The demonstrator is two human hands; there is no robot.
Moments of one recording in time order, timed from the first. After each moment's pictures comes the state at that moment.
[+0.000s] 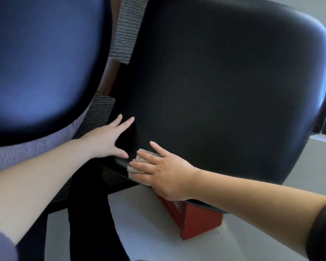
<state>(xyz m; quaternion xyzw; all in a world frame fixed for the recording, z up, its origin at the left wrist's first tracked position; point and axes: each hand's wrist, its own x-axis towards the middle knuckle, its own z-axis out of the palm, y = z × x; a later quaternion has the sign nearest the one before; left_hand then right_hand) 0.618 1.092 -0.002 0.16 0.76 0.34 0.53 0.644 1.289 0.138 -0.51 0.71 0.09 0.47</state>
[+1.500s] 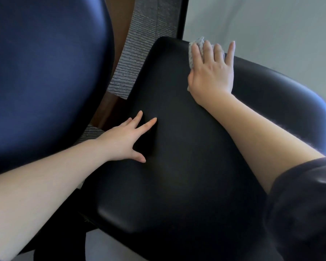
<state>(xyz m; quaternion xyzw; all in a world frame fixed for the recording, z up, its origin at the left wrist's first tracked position) 0.508 1.143 -0.025 0.21 0.78 0.39 0.44 0.348 1.329 0.075 -0.17 0.92 0.33 0.13</state>
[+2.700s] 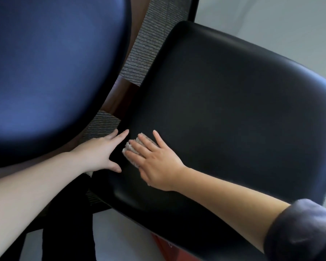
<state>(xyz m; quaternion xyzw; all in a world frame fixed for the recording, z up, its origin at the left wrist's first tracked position) 0.596 1.076 -0.069 0.14 0.75 0.36 0.53 0.568 1.262 0.051 -0.41 0.77 0.14 0.47</state>
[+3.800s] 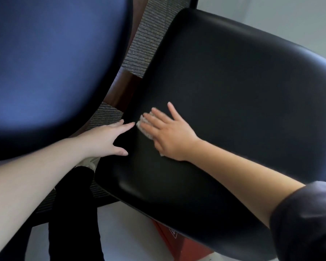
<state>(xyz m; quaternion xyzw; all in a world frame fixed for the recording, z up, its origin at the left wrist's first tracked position) 0.588 1.070 -0.071 0.14 0.73 0.43 0.50 0.527 1.272 0.046 -0.41 0.78 0.21 0.42</state>
